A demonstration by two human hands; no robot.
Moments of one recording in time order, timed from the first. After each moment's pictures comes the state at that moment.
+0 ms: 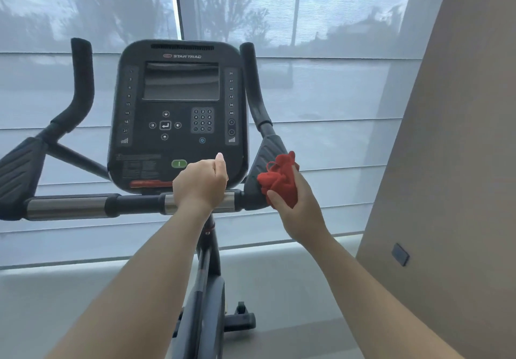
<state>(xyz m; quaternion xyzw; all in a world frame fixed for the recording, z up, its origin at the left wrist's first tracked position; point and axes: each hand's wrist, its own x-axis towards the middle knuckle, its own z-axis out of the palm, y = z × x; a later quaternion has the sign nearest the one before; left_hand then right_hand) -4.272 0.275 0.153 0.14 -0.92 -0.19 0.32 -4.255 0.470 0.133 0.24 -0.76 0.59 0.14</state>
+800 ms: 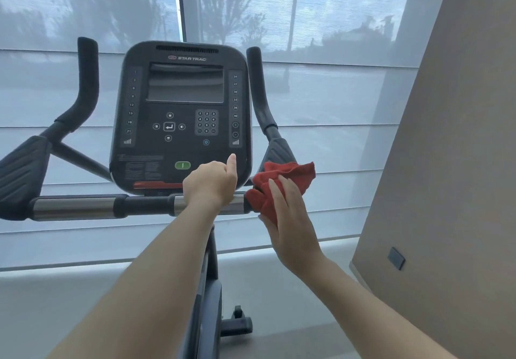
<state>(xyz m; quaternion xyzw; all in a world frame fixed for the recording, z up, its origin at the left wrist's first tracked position) -4.279 0.272 0.158 0.15 -0.94 -0.16 0.24 -4.235 0.448 0.112 0.31 -0.86 0.29 0.29</state>
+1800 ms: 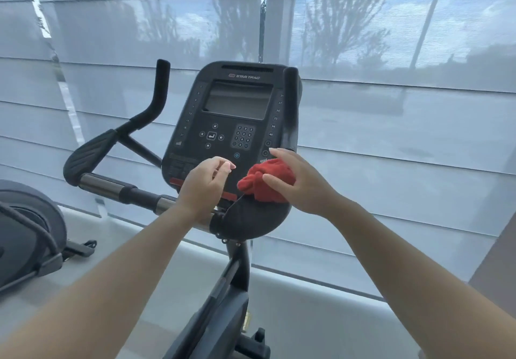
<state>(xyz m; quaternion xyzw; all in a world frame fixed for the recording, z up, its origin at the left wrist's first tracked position) -4.267 0.321 0.186 0.16 -0.85 -0.32 0.38 -4.394 0.492 0.210 0.54 -0.75 0.37 0.08</state>
